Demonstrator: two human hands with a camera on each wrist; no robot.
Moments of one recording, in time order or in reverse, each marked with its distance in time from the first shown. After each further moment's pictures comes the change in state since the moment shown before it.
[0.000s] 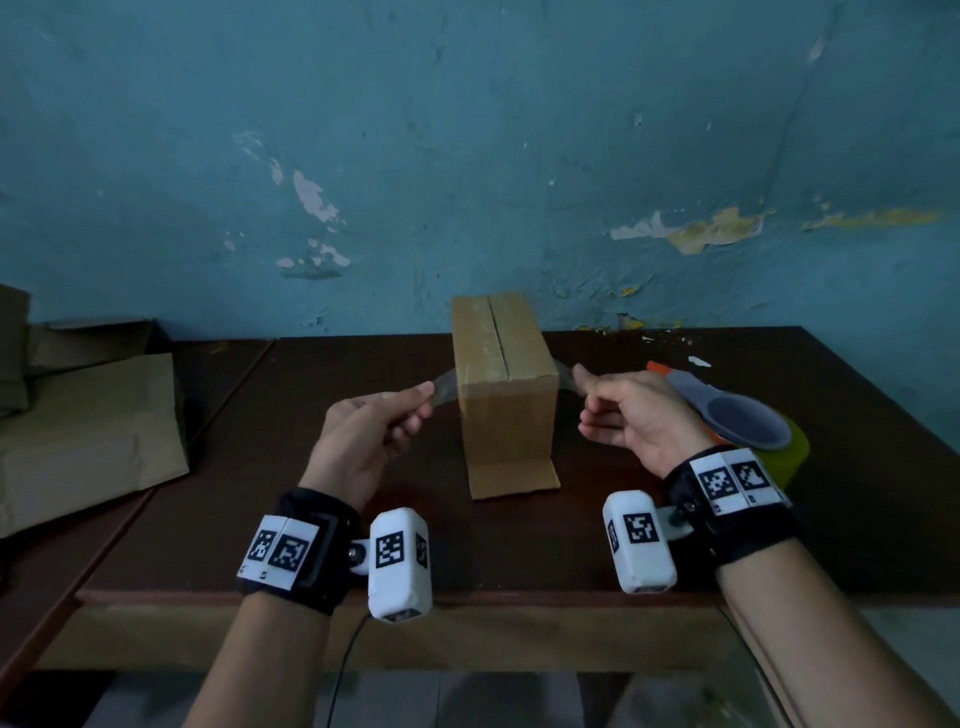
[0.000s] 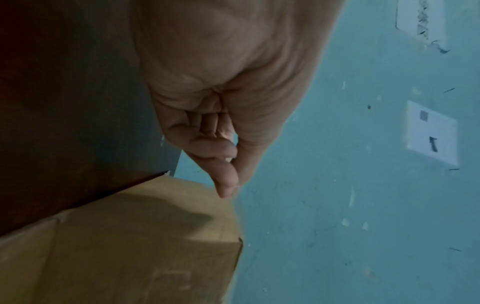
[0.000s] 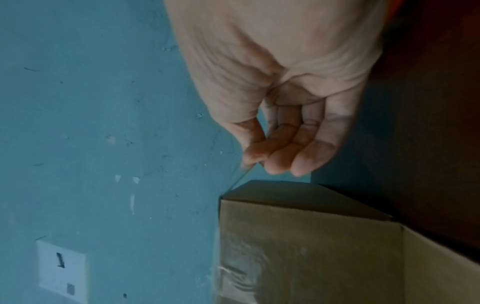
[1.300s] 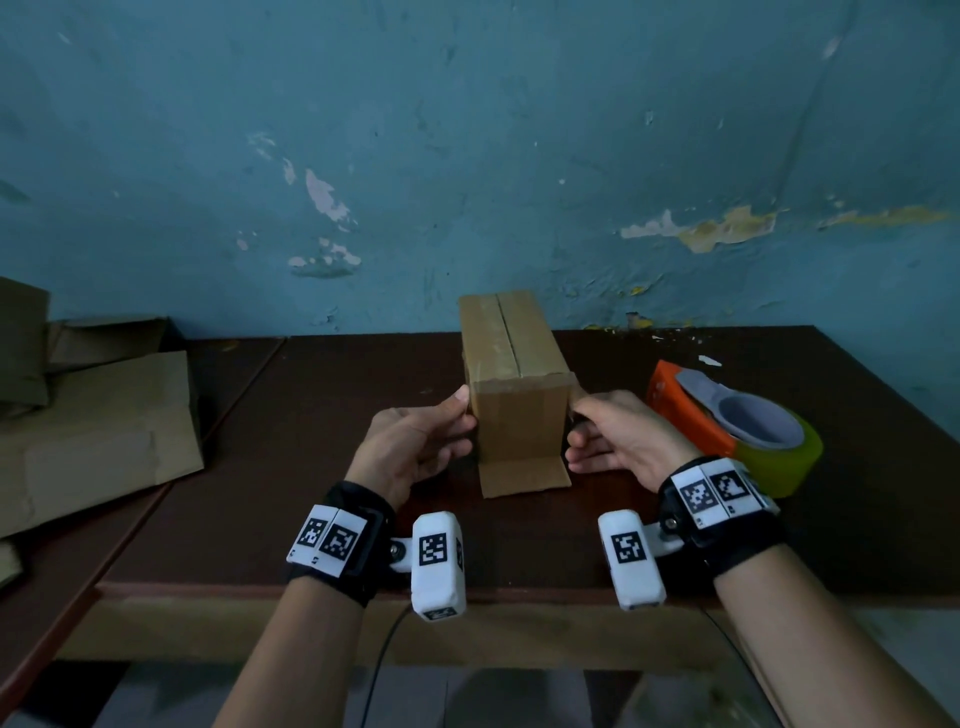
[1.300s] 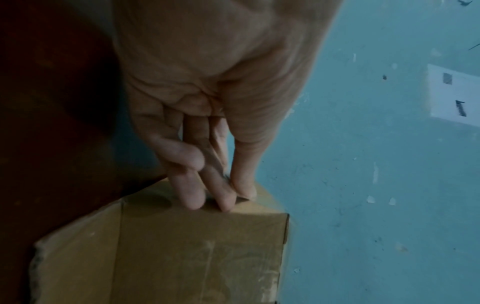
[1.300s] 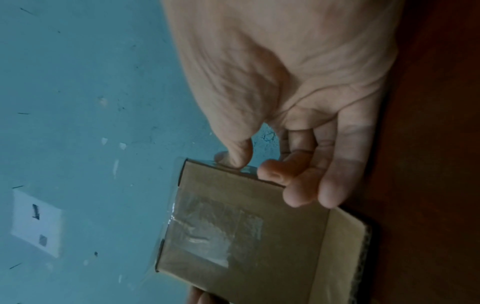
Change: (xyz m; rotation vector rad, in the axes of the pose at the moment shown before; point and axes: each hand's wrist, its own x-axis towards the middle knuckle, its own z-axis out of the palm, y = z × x) left_hand -0.002 -0.012 0.013 0.110 -0.070 -0.107; right_hand 0.003 0.020 0.013 -0.238 -0.124 0.125
